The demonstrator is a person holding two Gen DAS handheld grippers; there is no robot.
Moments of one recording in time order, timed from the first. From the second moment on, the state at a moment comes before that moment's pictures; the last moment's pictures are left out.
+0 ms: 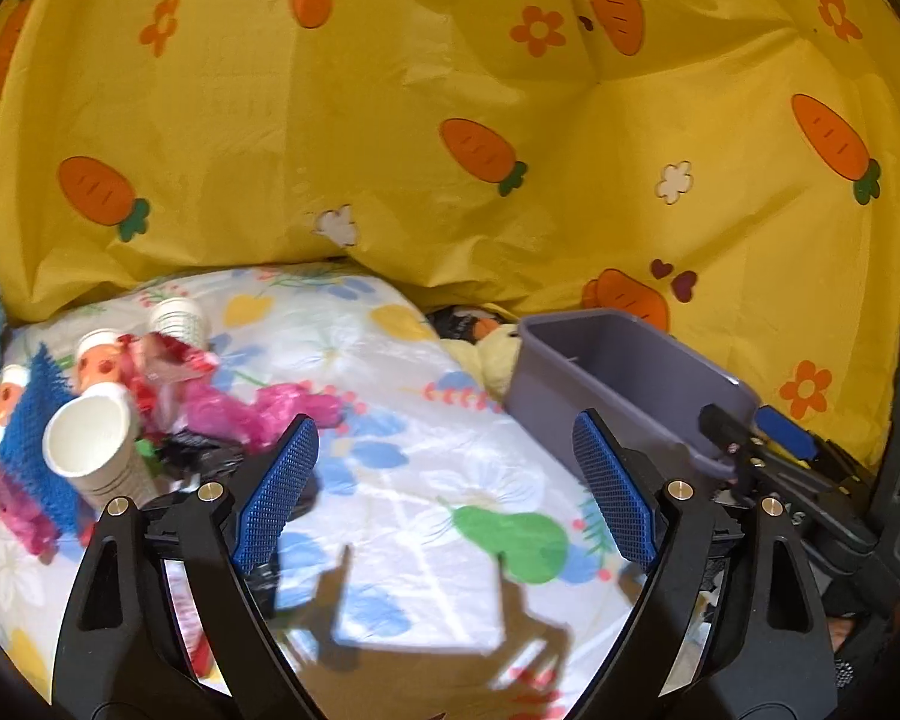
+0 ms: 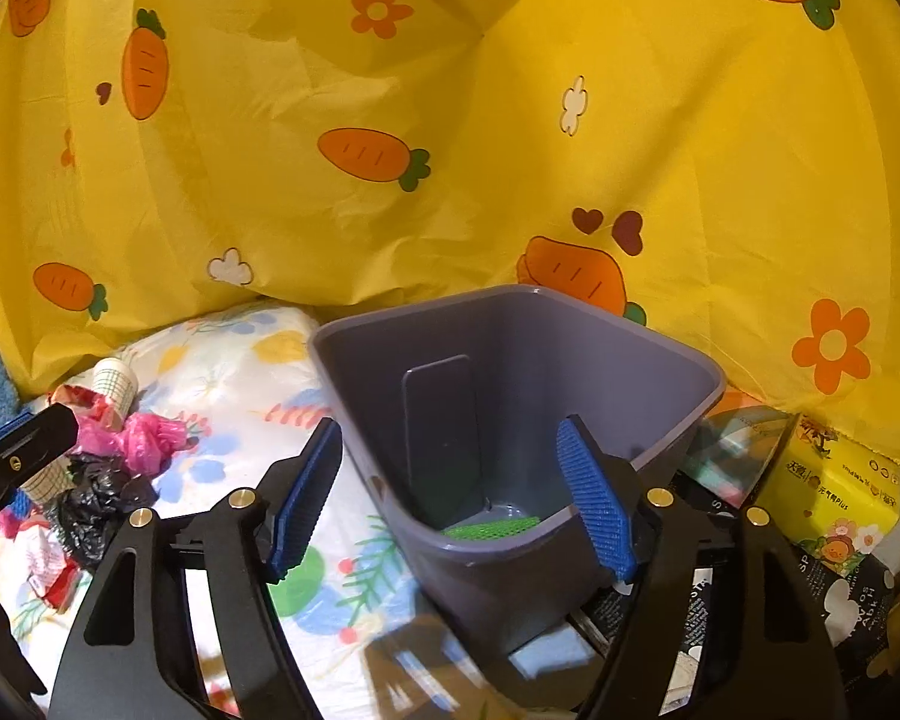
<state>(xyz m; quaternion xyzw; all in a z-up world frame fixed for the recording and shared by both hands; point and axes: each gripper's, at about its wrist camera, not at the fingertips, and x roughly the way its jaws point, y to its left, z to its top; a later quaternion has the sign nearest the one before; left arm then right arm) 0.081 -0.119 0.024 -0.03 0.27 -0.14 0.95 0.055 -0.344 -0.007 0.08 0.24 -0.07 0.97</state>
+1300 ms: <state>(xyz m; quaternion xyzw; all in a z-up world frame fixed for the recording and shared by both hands) 0.068 0.039 -0.058 -0.11 0.38 -0.05 0.91 0.064 -0.127 -0.039 -0.04 0.29 0.14 0.95</state>
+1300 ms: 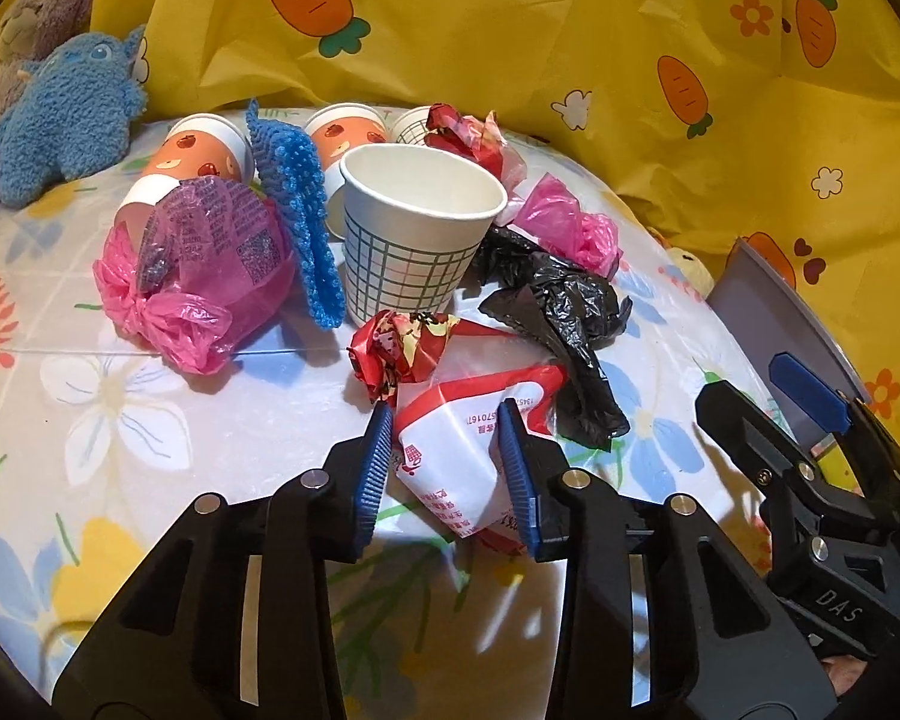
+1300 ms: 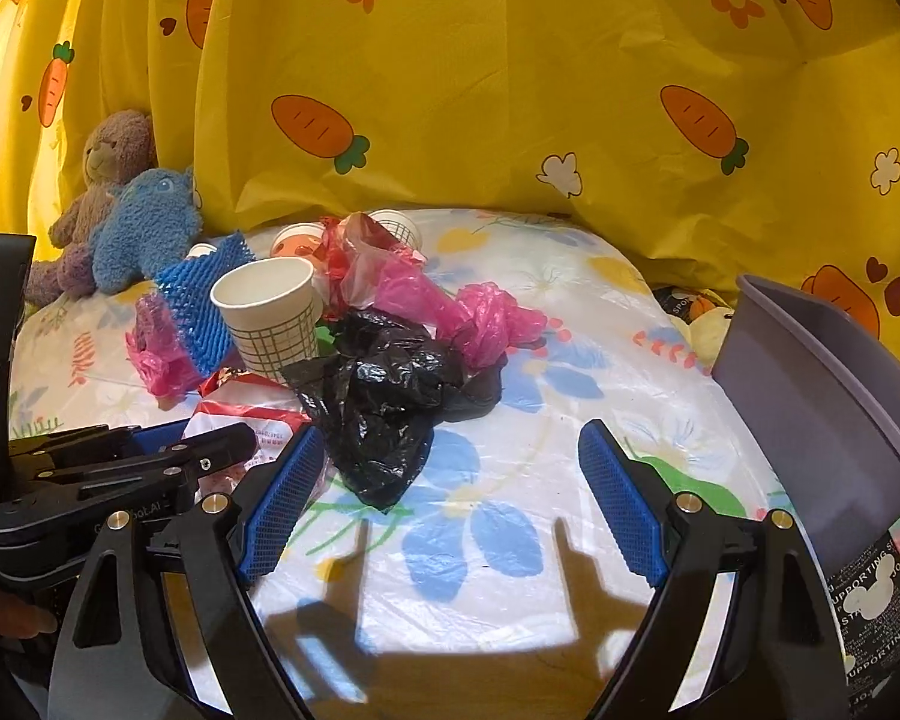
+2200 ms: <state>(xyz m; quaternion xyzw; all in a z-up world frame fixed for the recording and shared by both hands) 0.014 0.107 -0.008 -0.16 0.29 0.01 0.94 0.124 -0.070 -0.076 -0.07 0.41 0.15 0.90</state>
